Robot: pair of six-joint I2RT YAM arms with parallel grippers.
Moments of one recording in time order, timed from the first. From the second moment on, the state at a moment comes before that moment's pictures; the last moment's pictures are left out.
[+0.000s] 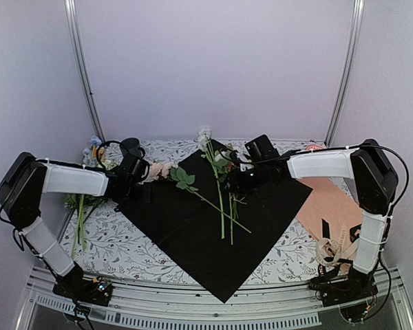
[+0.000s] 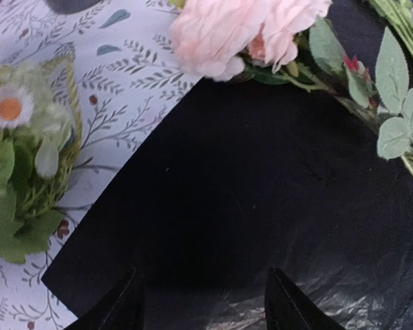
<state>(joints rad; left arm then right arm) -0.52 1.62 0.84 -0.16 -0.29 -0.42 0.68 1.96 1.33 -0.20 -0.38 0.53</state>
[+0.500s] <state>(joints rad) -0.37 2.15 1.40 -0.22 -0.19 -0.22 0.66 1.93 1.23 -0.37 -0.28 0.39</state>
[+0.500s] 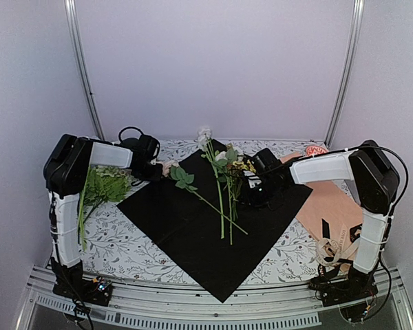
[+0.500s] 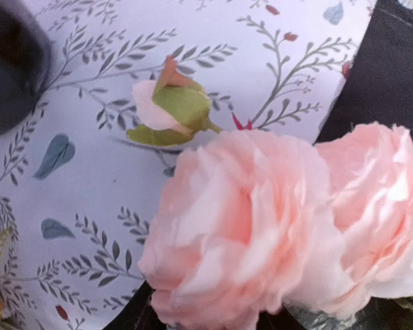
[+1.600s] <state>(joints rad) -0.42 2.51 2.01 -0.15 0.05 0.12 0.81 1.96 1.24 -0.41 -0.50 0.27</state>
